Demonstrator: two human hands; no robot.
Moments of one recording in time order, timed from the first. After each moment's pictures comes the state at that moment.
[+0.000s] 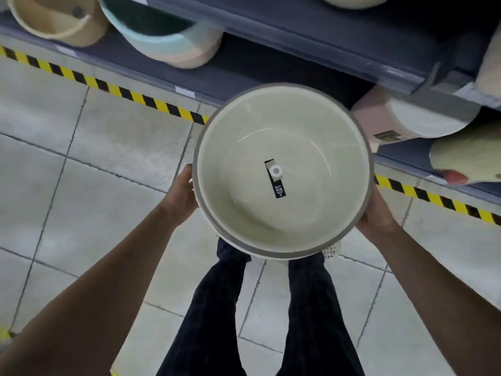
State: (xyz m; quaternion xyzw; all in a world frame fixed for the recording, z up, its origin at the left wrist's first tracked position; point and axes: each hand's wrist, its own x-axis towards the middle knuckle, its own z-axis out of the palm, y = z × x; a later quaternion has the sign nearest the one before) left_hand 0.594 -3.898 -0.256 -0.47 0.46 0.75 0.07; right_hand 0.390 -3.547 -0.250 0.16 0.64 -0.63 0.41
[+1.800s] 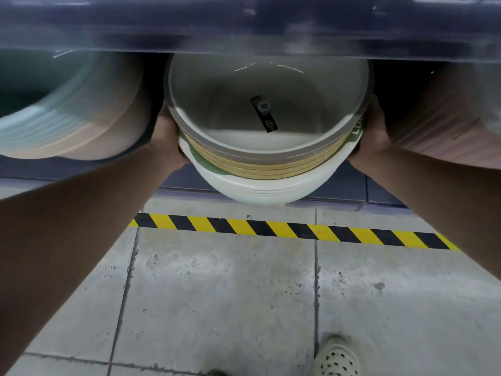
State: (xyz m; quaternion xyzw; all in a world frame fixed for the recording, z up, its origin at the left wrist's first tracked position) left_hand 0.204 -4.032 -0.546 -0.31 0.43 0.85 0.00; right_hand 0.084 -3.718 -0.568 0.17 0.56 -0.78 0.22
